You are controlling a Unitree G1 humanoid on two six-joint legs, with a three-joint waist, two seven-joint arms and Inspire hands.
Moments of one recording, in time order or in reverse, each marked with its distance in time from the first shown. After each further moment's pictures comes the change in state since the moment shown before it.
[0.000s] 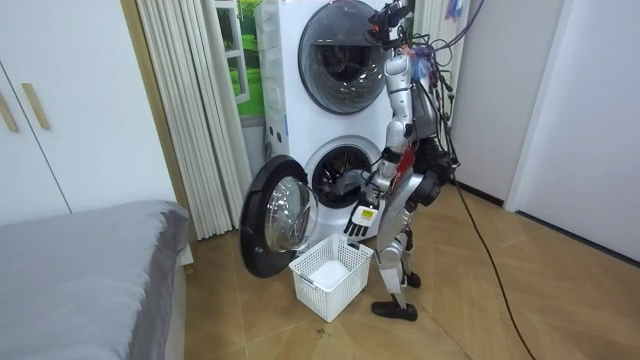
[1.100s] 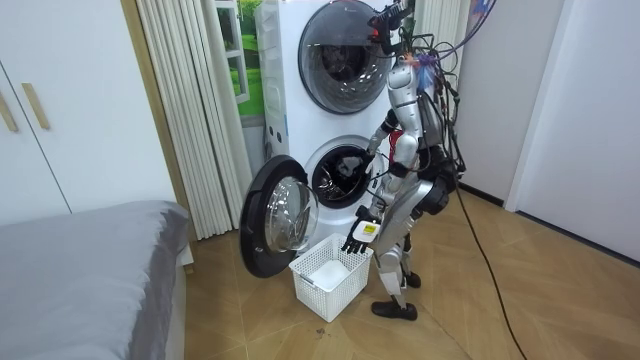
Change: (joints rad) left arm 0.087 0.017 0.229 -0.165 0.148 0.023 0.125; right arm -0.289 -0.129 -0.334 -0.084 0.656 0.184 -0.342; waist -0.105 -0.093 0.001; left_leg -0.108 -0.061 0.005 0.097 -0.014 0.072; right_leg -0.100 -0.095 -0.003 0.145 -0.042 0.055
